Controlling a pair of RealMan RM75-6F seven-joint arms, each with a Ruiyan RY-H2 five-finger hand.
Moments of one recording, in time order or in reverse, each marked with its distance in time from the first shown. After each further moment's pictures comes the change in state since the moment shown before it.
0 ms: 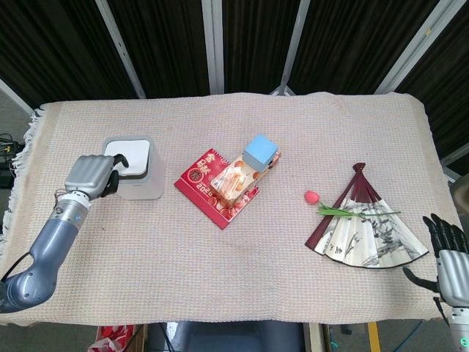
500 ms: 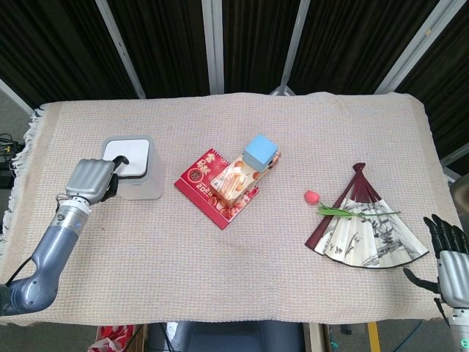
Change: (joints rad) left arm 0.046 -0.066 0.053 0.047 0.153 0.053 -0.029; right arm -0.004 0.001 -0.002 0.000 -0.002 0.006 -0.001
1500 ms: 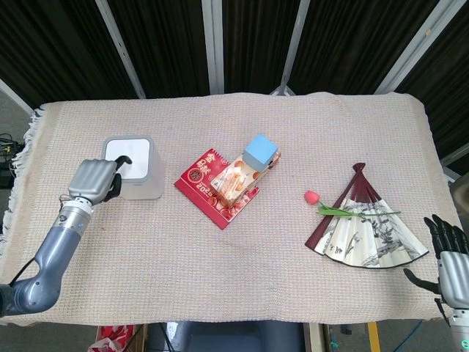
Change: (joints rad) left arm 0.013 -0.007 -0.020 -0.007 0.038 0.032 -0.061; right arm -0.003 0.000 -0.001 0.000 -0.005 0.006 -0.001
